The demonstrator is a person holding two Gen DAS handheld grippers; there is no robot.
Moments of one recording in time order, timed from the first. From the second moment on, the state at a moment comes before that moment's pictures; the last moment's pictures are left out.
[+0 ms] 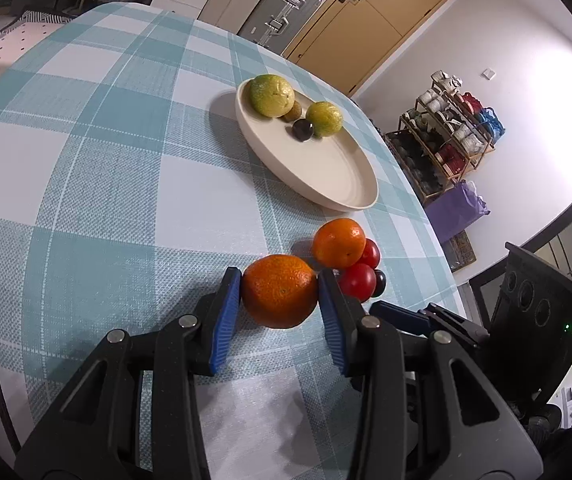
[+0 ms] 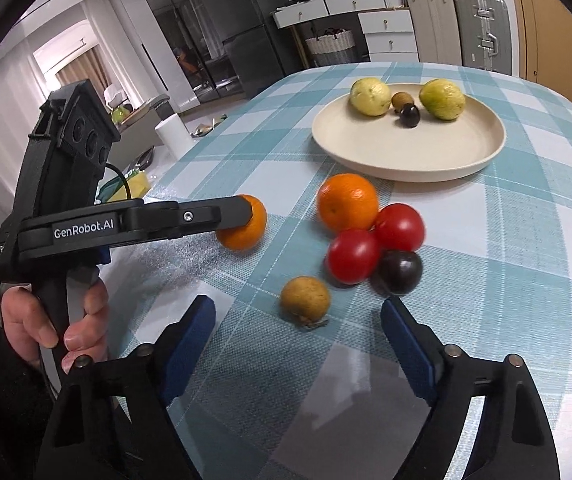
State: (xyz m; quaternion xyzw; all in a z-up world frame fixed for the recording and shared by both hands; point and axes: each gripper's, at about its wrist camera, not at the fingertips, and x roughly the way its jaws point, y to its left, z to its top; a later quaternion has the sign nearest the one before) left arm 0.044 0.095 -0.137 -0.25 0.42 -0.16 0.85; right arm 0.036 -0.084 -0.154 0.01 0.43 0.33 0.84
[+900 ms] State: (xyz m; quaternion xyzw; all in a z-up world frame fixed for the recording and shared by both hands) left arm 0.074 0.106 -0.114 -0.26 0.41 -0.17 0.86; right arm 0.043 -0.071 -0.123 -0.03 0.38 0.34 0.86
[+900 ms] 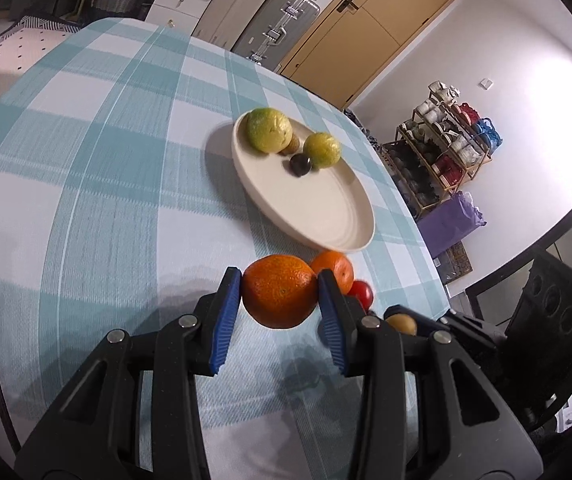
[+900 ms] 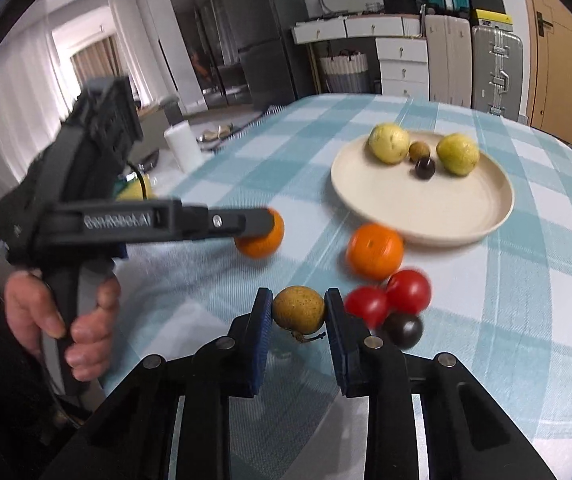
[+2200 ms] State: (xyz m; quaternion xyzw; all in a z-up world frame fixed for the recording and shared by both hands) left arm 0.236 0.101 -0.116 -0.27 0.43 -0.17 0.85; right arm 0.229 -0.071 -0.118 0.03 0.38 0.33 0.86
